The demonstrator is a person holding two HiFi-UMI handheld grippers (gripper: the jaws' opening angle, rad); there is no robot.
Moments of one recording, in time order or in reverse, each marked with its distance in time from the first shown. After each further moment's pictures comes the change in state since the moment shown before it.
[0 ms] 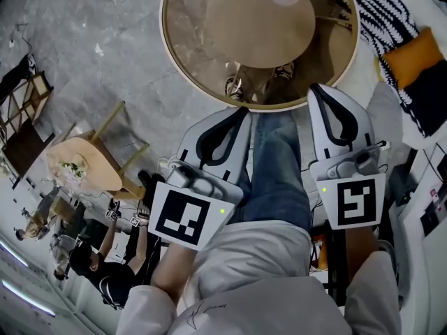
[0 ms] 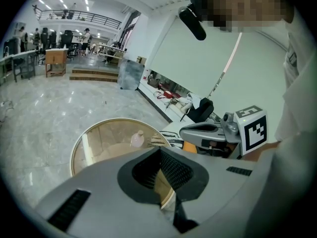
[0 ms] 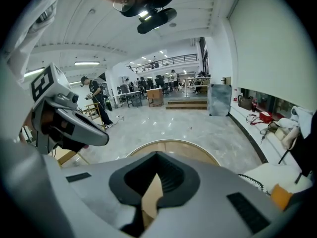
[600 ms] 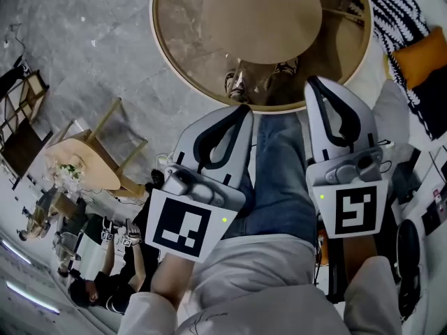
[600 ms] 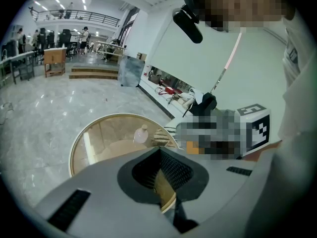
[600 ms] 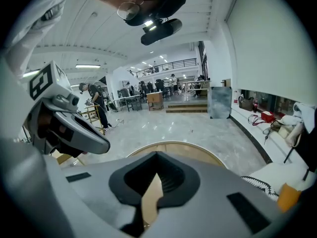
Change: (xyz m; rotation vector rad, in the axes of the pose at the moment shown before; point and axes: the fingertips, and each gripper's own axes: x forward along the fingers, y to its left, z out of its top) left arm 0.028 0.022 -0.020 0.019 0.046 0.016; right arm 0.038 0.001 -0.009 -0.010 -0.074 0.005
